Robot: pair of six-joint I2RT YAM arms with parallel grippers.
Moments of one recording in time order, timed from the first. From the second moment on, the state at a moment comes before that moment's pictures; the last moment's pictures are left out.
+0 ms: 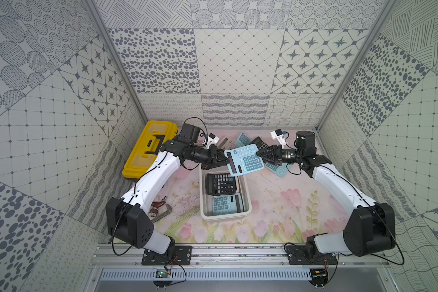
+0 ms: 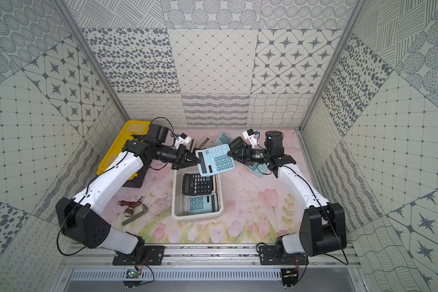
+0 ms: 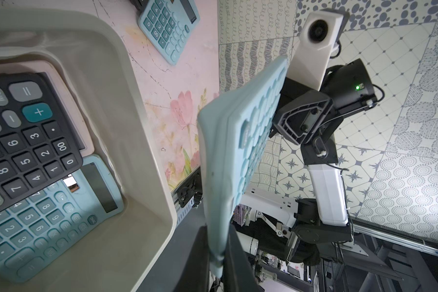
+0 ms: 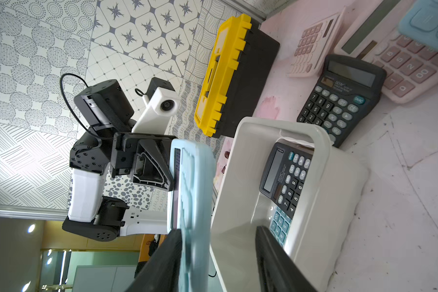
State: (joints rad) left arm -0.31 1.52 1.47 -0.87 1.00 -0.62; right arm 0.20 1.41 1.10 -0.20 -1.12 0.67
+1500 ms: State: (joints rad) left arm -0.18 1.14 1.21 -0.86 0.61 -0.64; right arm 0.59 1.39 1.14 -0.51 -0.71 0.69
